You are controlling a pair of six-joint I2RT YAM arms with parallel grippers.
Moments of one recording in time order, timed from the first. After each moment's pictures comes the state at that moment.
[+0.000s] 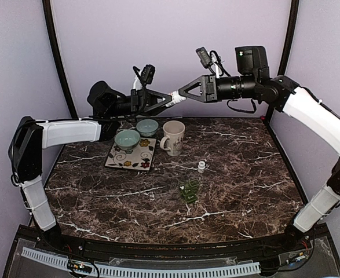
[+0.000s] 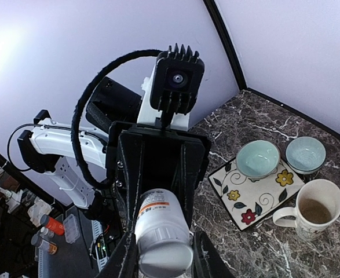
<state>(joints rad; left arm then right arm) -0.61 1.83 1.36 1.02 1.10 -1.19 0.72 1.55 1.71 -0.45 -0.61 0.33</state>
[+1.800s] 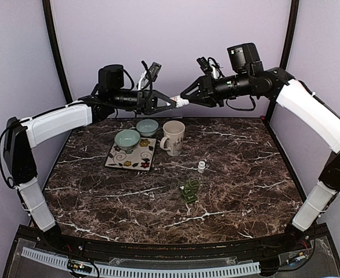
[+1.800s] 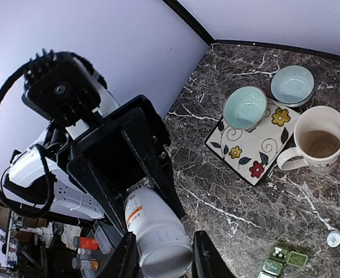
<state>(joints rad) -0.61 1.78 1.59 0.11 1.09 -0.35 0.70 1.67 1.86 -0.68 -0.56 0.57</state>
